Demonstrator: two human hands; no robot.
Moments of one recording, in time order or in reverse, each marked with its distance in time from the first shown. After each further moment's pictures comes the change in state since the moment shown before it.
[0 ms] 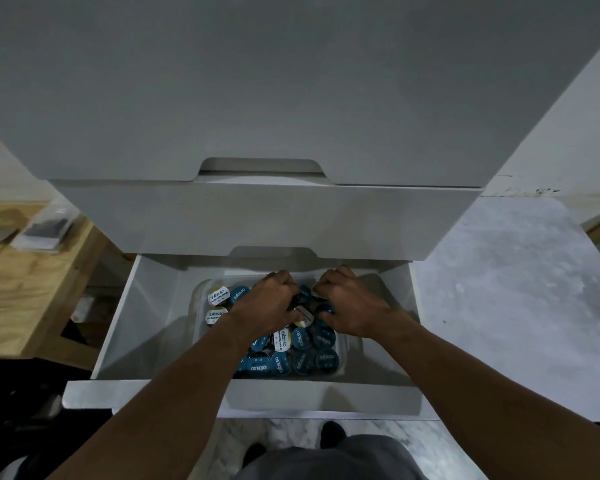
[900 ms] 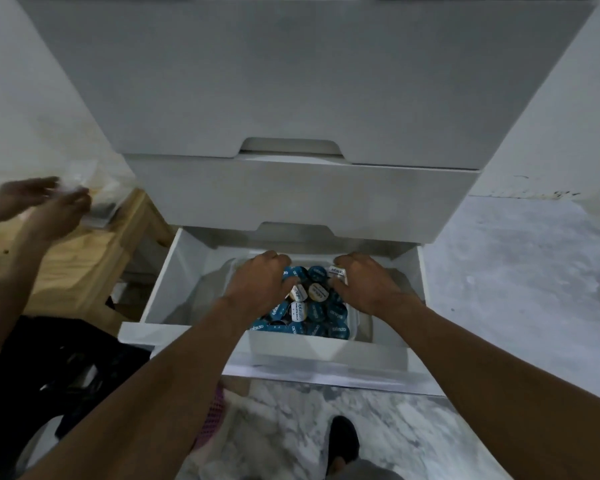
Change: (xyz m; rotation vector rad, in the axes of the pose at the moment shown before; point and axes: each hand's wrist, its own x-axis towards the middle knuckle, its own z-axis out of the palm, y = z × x) left_hand -0.067 0.015 -0.039 0.029 0.210 -0.235; right_hand -0.025 -0.033 -0.020 0.159 0.087 0.234
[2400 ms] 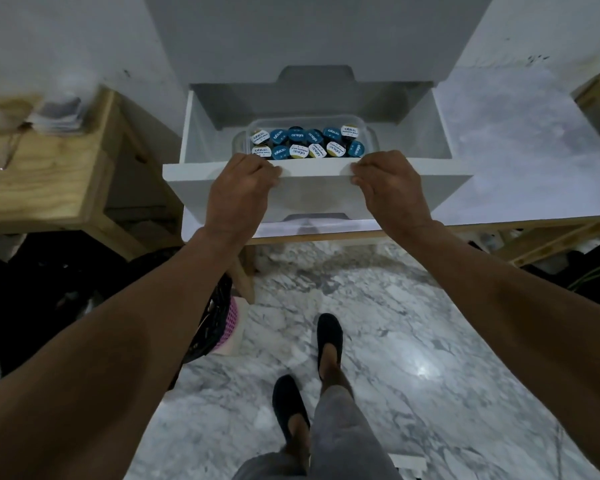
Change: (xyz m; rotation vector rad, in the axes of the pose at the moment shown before) left_hand -0.132 -0.079 0.029 -0.031 0.622 0.408; right_hand -0.127 -0.070 0.076 -0.235 0.825 -0.311
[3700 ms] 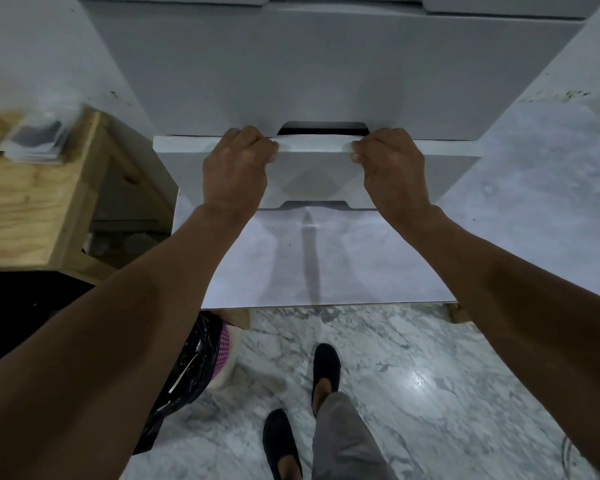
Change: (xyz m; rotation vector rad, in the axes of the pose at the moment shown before) left_hand 0.121 -0.064 0.070 0.125 0.083 -0.113; right_hand 0.116 0.079 0.081 -0.018 0.119 0.045
